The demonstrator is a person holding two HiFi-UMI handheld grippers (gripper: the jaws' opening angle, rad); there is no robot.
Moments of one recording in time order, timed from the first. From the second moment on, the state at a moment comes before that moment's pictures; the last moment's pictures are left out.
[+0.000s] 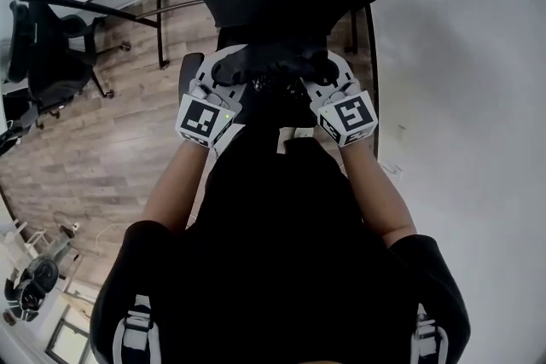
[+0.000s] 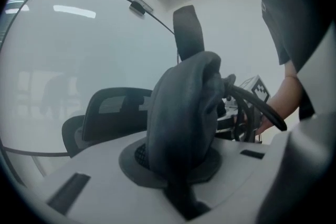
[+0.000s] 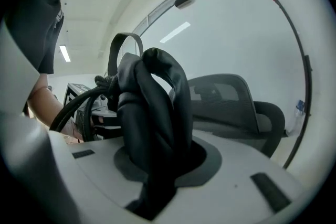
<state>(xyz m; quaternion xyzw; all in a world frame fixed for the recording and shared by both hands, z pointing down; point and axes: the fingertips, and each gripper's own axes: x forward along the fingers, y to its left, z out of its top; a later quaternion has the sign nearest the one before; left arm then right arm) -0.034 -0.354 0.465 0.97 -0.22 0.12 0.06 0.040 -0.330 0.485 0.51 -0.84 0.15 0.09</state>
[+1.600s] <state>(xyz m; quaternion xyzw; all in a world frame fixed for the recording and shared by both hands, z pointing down) 0.015 -0.460 0.760 0.93 -0.15 0.27 0.18 0.086 -0.428 0.788 0.55 -0.72 0.39 0.17</state>
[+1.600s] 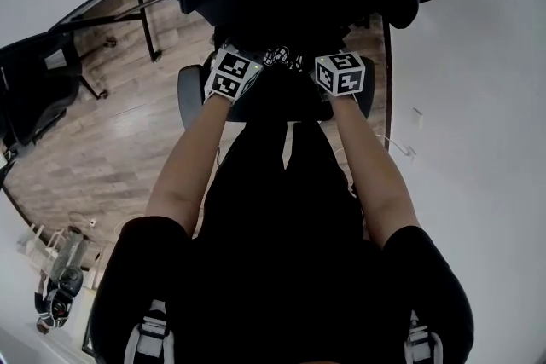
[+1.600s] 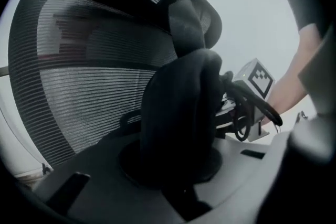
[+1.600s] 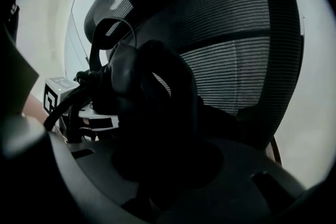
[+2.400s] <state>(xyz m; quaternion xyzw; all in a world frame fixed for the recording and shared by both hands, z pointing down) -0.006 -0.475 0.785 0.92 -0.17 0.28 0.21 0.108 -0.424 0.793 0.59 -0.68 0.39 0.18</state>
